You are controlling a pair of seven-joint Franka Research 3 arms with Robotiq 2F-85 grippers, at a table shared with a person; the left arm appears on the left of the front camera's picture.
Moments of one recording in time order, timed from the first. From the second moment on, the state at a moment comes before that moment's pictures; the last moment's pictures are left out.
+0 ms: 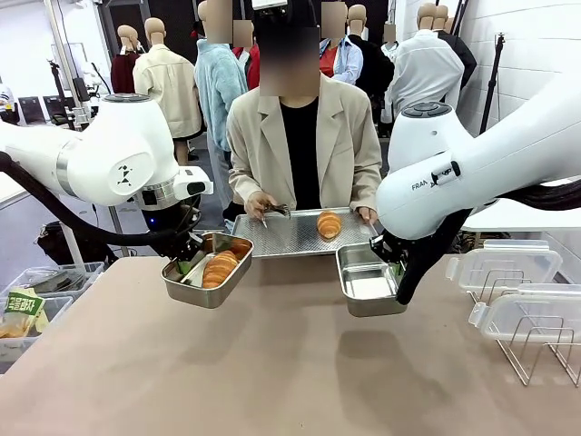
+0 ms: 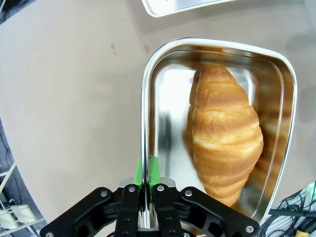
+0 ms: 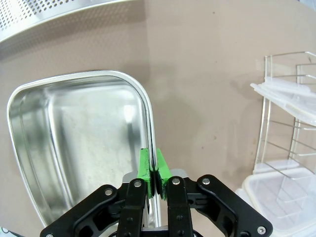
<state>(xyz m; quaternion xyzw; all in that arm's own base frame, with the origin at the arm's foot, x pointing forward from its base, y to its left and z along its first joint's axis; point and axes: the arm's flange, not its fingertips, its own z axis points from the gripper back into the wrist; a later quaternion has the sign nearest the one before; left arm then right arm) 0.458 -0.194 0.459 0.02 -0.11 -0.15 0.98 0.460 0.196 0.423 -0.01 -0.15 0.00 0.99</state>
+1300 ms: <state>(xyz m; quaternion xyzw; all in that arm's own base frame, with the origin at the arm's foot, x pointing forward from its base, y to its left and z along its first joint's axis) 0.472 -0.091 0.333 -0.01 -0.11 -0.03 0.99 0.460 0.195 0.423 -0.01 -0.15 0.00 0.99</state>
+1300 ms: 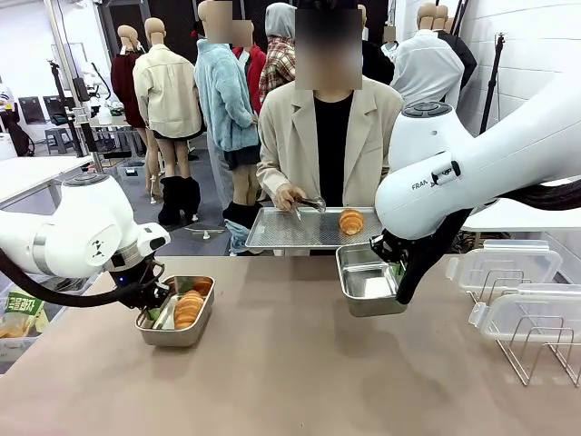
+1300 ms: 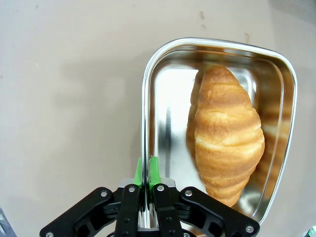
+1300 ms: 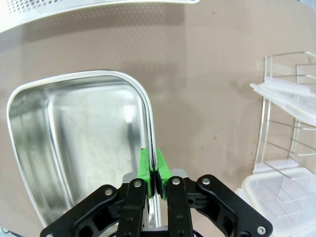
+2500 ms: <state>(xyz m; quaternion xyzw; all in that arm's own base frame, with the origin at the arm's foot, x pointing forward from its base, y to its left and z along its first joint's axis) 0.458 -0.063 0.487 0.02 -0.13 -0.06 0.99 0.460 0.195 0.423 -0.01 -0.15 0.00 0.99</state>
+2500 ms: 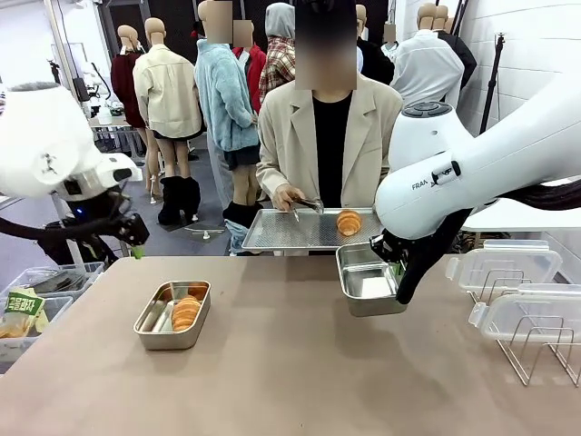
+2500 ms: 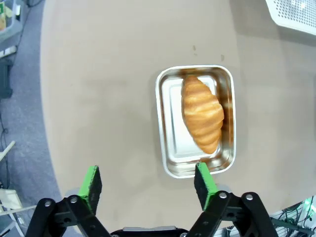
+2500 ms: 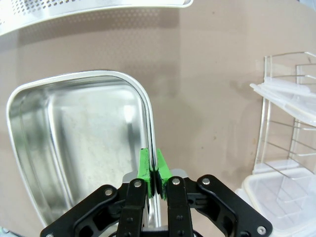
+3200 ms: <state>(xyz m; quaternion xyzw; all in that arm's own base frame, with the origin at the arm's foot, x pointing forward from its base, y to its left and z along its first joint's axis) 0.459 -0.036 0.503 0.01 -0.13 -0.06 0.99 0.460 0.195 0.423 -0.01 -0.15 0.00 0.99</state>
